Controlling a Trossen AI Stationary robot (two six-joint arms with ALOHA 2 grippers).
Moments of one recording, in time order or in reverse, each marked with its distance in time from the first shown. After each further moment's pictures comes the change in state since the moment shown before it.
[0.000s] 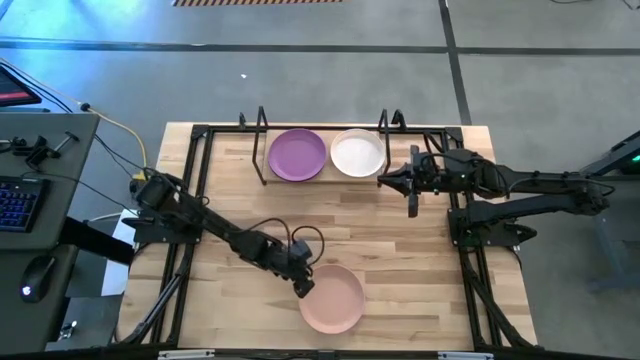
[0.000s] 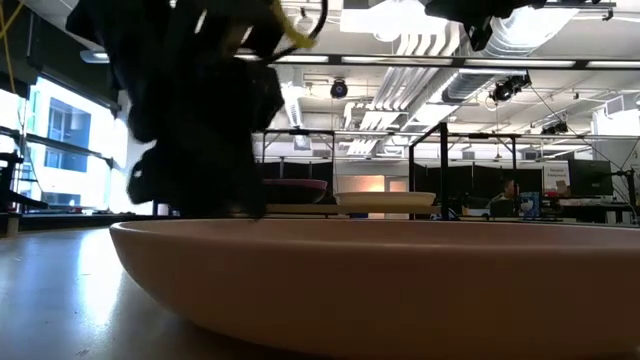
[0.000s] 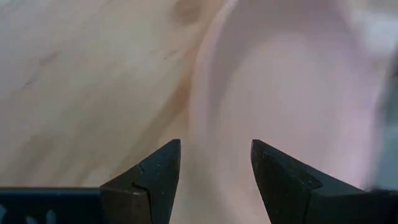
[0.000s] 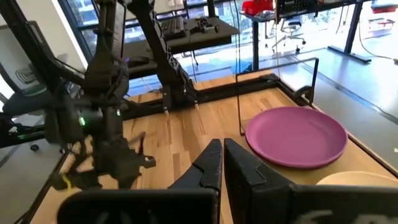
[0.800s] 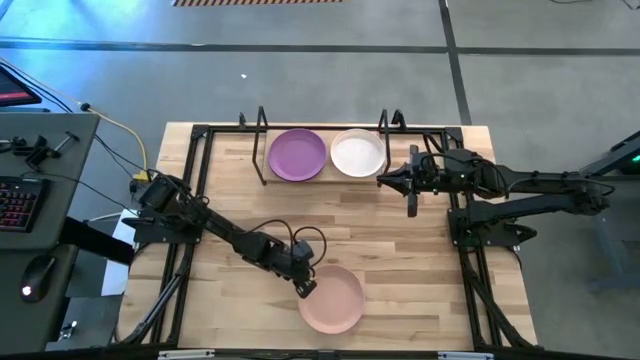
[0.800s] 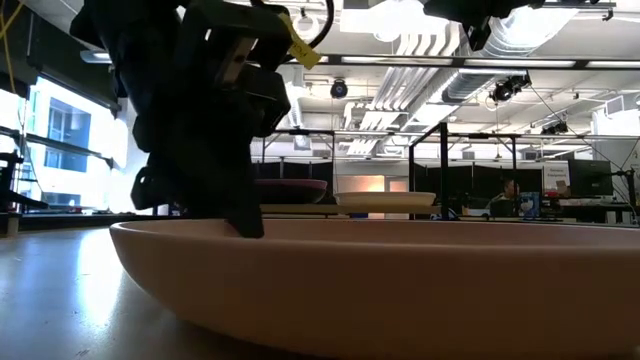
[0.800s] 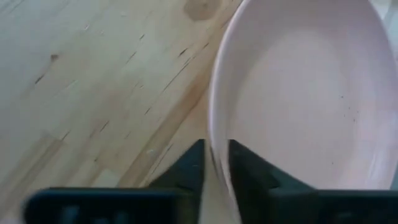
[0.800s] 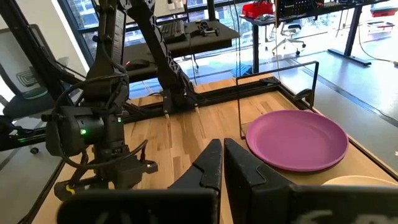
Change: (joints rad) left arm 0.002 0.032 0.017 -0.013 -0.006 0.004; right arm 0.000 0.006 0.000 0.016 0.001 -0.001
